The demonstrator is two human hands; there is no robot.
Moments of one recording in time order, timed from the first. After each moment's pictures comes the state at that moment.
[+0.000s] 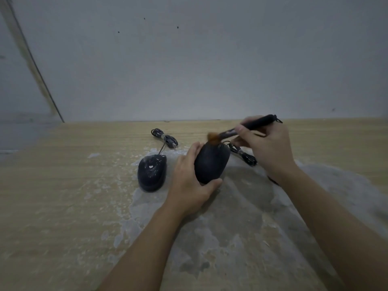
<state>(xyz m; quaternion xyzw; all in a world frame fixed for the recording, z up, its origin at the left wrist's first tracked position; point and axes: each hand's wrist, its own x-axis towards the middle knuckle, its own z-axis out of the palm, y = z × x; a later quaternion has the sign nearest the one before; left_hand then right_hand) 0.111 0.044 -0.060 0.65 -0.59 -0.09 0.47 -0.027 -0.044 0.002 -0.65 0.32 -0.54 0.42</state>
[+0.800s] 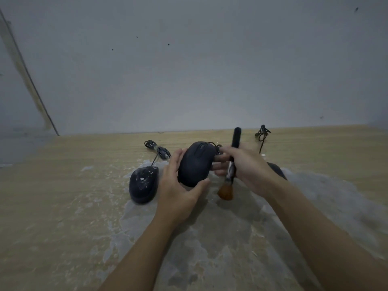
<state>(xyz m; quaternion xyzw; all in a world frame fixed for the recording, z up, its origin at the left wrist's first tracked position) 0.106 0.044 -0.059 0.61 -0.52 -0.12 0.58 -0.018 -0.040 0.002 -0.57 0.41 -0.36 0.62</state>
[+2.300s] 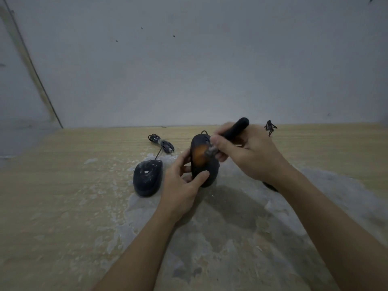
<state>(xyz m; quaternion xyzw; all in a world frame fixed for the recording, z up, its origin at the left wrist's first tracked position) 0.105 0.046 -0.052 0.54 -0.50 -0.25 0.63 -0.029 -0.024 0.024 -0.83 0.20 -0.42 0.32</state>
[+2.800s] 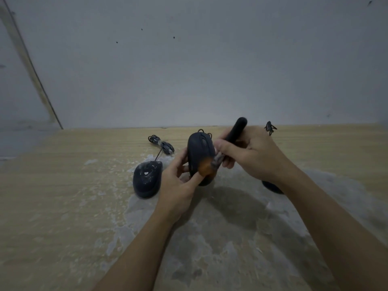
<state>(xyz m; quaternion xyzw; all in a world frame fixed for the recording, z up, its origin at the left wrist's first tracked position) 0.109 0.044 -0.054 0.52 -0.49 -0.24 0.65 -0.034 -0.026 0.023 -0.82 0.22 -0.38 0.36</state>
